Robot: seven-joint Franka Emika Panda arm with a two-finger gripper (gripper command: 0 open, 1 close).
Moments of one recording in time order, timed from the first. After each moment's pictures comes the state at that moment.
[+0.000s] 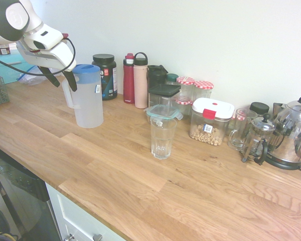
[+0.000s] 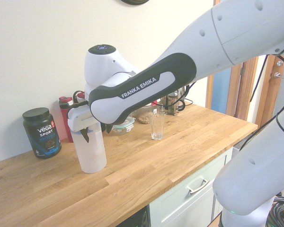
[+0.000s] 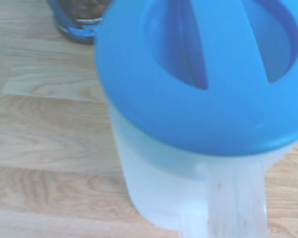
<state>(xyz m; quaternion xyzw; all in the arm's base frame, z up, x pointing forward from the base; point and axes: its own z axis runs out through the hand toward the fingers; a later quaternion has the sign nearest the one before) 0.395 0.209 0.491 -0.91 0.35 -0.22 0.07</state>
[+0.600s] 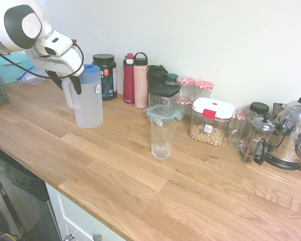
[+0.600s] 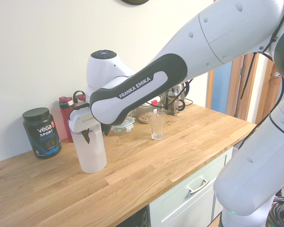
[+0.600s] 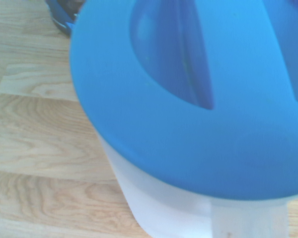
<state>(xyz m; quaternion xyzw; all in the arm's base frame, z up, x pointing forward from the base) 0.411 0.203 0.481 -0.92 0.32 -0.21 0.08</state>
